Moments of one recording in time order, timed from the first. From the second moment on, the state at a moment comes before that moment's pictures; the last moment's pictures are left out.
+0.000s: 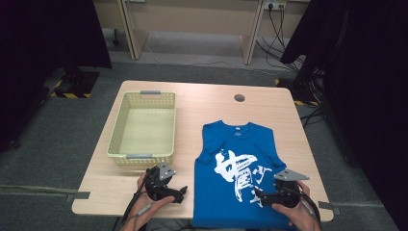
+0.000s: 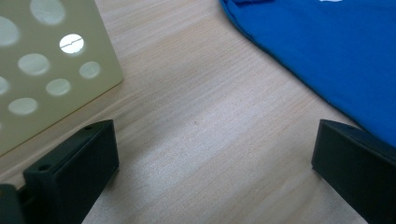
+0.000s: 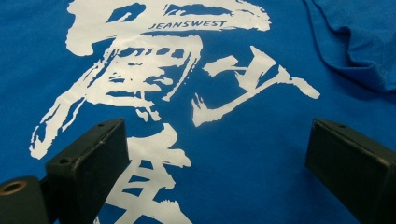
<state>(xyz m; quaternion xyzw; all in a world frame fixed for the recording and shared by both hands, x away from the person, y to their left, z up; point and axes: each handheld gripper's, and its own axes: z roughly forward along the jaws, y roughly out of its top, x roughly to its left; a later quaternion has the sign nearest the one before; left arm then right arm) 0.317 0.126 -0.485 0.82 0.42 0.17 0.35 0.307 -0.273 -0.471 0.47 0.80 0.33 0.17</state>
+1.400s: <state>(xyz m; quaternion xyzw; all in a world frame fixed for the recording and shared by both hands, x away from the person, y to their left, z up) 0.347 0.066 -0.461 0.82 0.40 0.16 0.39 0.358 -0.292 -0.454 0.50 0.78 0.33 0.19</state>
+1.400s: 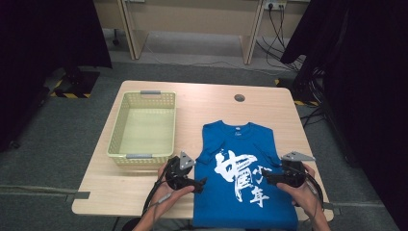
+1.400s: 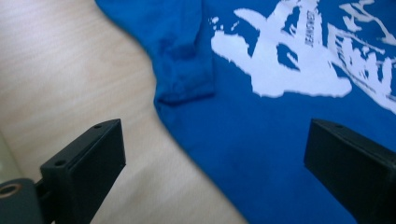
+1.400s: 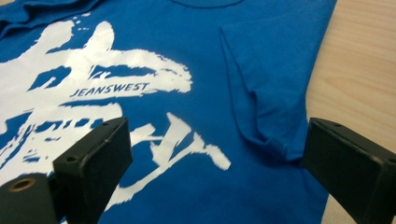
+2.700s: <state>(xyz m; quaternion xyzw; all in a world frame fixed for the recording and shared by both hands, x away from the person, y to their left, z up) 0.413 0.026 -0.473 0.83 0.42 0.21 0.32 0.397 -0.286 -0.472 0.51 0.78 0.30 0.19</state>
